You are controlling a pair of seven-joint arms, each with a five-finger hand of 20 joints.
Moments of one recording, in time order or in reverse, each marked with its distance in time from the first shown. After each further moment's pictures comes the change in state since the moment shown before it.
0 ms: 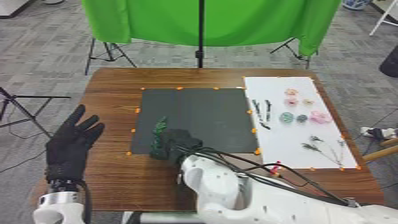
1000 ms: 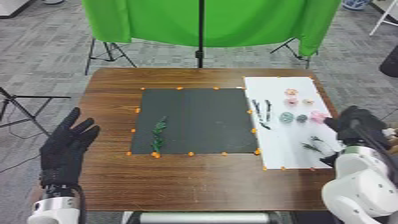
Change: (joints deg) left arm 2.6 2.8 -0.2 -0.3 -2.1 0.8 4.2; right arm -52.3 31.4 66.5 -15.1 -9.2 13.5 18.2
